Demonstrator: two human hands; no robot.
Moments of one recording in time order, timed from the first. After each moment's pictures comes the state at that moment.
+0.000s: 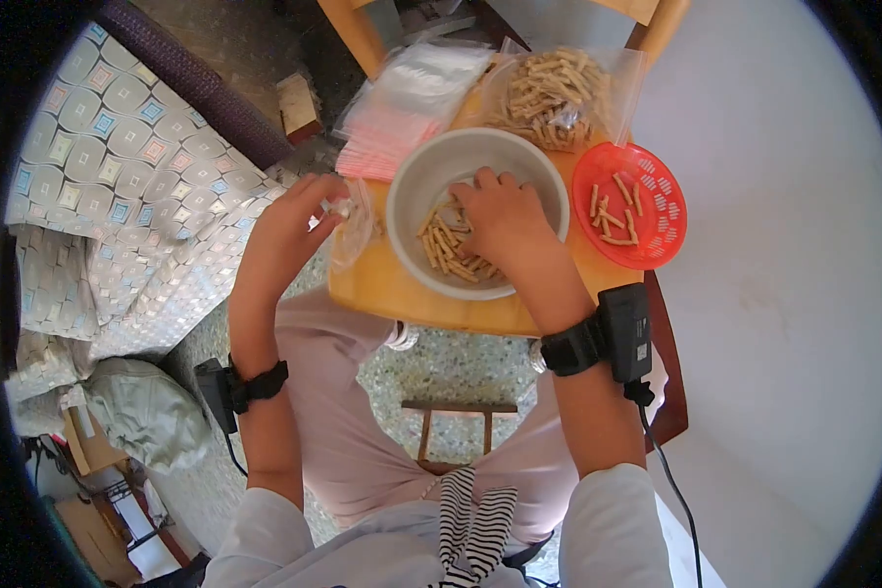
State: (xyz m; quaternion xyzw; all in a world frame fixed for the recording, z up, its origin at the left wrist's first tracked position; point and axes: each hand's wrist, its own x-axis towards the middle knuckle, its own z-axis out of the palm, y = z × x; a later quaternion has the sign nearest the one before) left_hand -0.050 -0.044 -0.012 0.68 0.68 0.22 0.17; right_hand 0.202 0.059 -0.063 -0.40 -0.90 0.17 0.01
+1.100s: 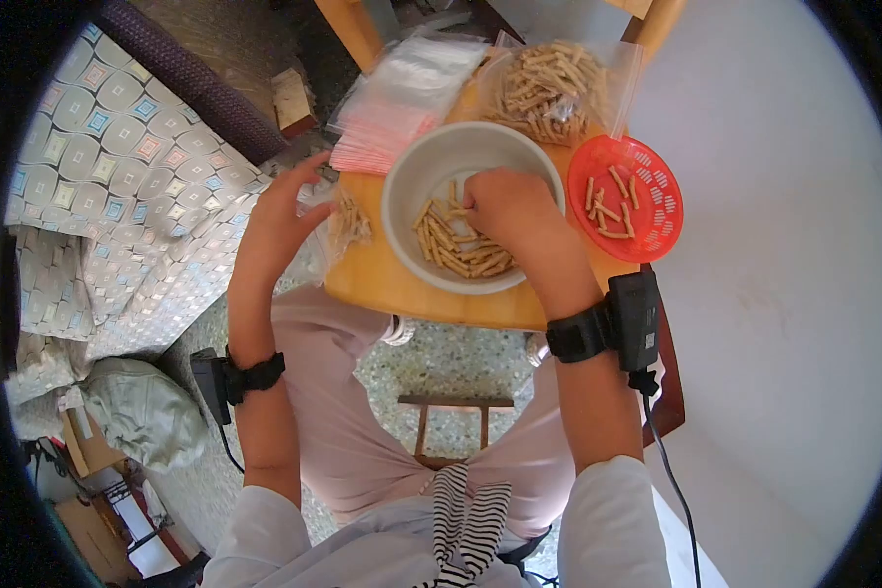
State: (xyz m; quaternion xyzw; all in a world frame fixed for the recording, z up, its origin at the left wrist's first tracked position) left_hand -0.058 -0.036 -0.024 0.60 0.75 0.22 0.16; right_hand 0.210 0.079 -0.067 -0.39 -0.89 0.22 0.04
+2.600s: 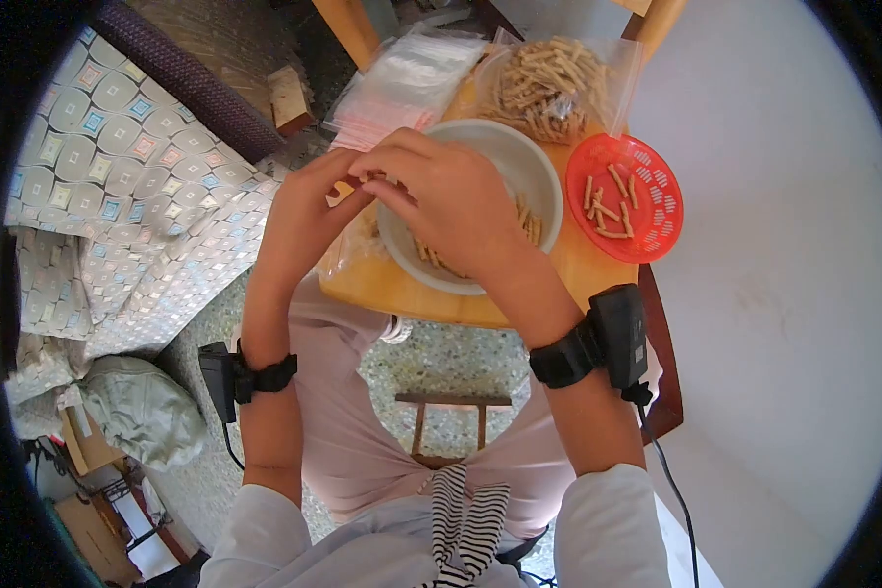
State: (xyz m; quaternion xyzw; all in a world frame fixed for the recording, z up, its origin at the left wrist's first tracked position) left_hand -0.012 -0.018 -0.009 0.70 0.62 0.32 0.17; right_hand 0.168 0.048 -0.021 -0.21 -0.83 0.31 0.41
